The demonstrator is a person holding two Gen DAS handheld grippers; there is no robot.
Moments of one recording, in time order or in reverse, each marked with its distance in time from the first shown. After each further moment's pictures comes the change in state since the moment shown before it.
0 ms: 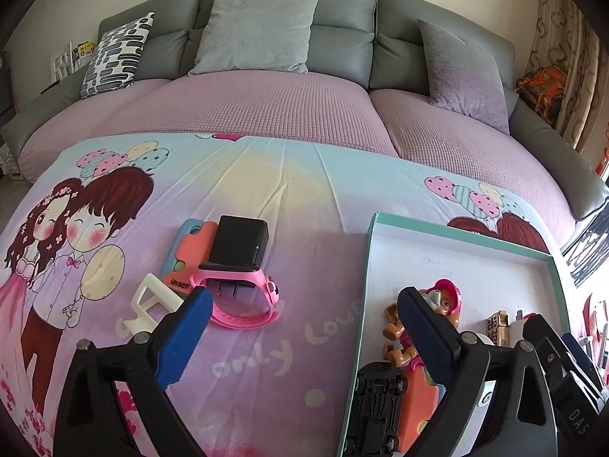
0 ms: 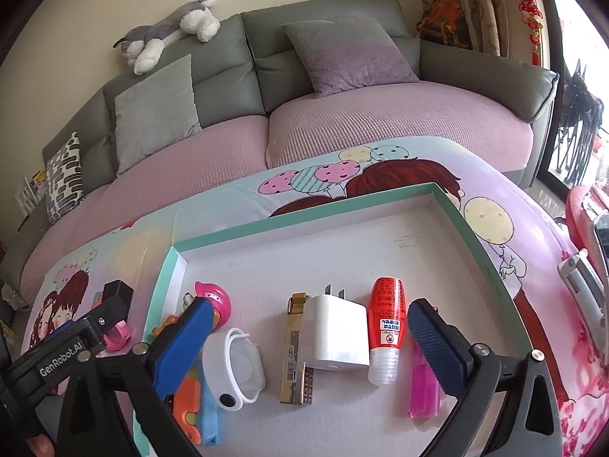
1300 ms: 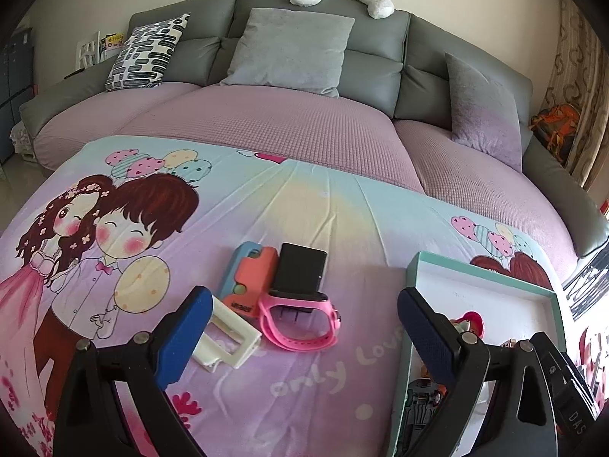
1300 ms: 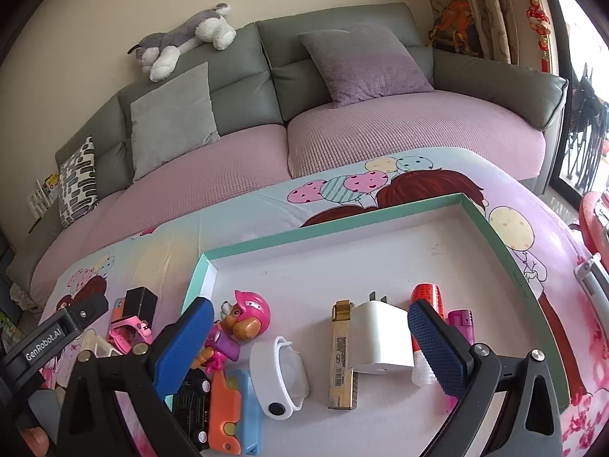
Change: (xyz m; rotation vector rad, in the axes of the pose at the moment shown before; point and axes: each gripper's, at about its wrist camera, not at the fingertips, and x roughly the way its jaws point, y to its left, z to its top) left arm -0.018 0.055 0.012 -0.100 -0.068 0.004; right arm -0.006 0.028 -0.001 -0.011 -0.037 0.056
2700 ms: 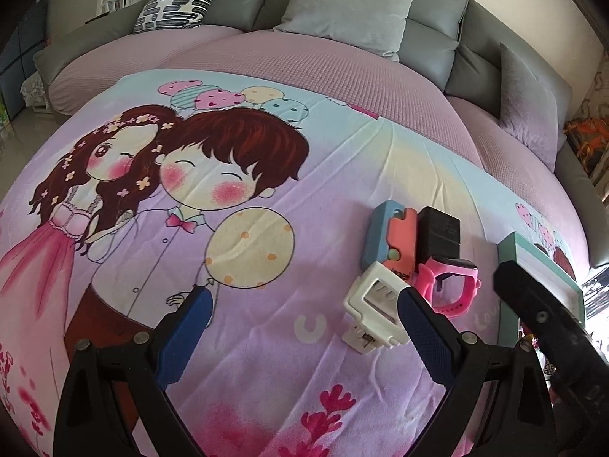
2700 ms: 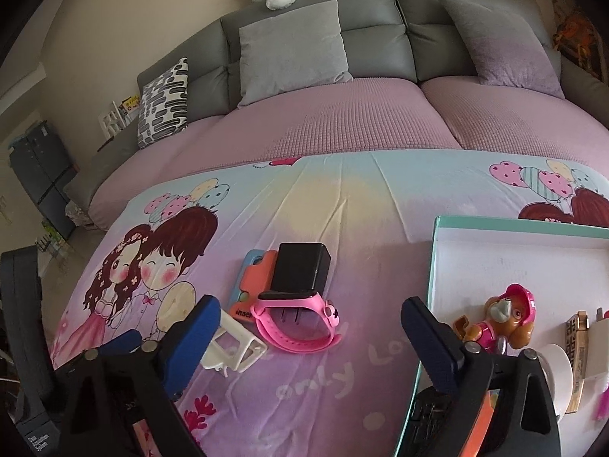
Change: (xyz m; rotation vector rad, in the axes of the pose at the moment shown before) left arm 0.026 0.112 -0.012 -0.095 0.173 0.028; right arm 0.051 0.167 -0.022 -0.228 0.186 0.275
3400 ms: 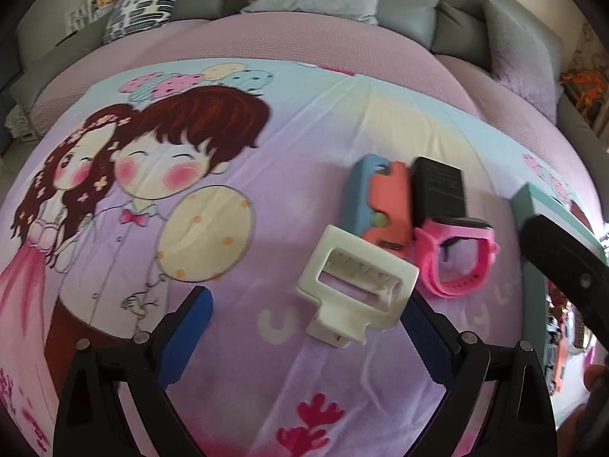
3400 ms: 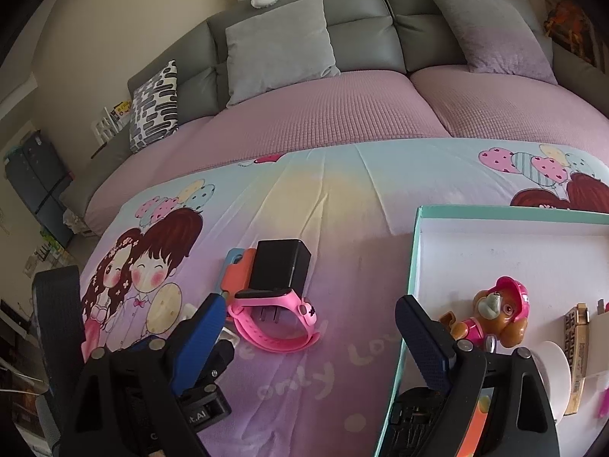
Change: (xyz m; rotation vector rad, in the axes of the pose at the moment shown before) left arm 0.035 -0.026 -0.009 0.120 0.074 0.068; right arm 0.003 -0.017 0.000 0.039 0.011 -0.001
